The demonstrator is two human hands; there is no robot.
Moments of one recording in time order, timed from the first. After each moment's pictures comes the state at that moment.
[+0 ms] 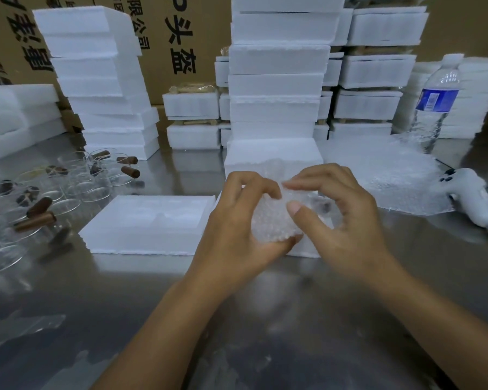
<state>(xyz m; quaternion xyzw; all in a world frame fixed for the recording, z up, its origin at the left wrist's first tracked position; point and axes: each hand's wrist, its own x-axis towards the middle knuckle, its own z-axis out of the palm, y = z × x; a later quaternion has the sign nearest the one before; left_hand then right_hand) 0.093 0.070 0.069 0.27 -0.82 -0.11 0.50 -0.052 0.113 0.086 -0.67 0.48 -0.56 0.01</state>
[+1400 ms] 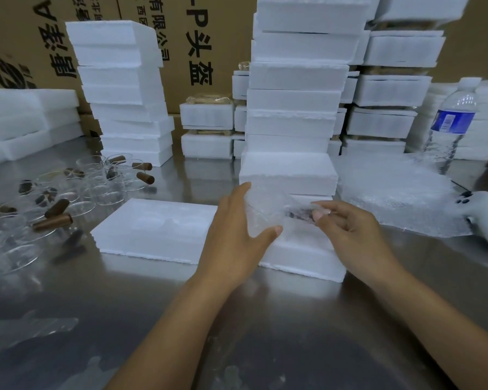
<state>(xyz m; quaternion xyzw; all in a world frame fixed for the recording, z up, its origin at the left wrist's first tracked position) 0.100 0.039 0.058 0.46 -0.75 -0.22 0.42 -0.080 0.078 0.061 -0.56 0.60 -0.53 0.20</state>
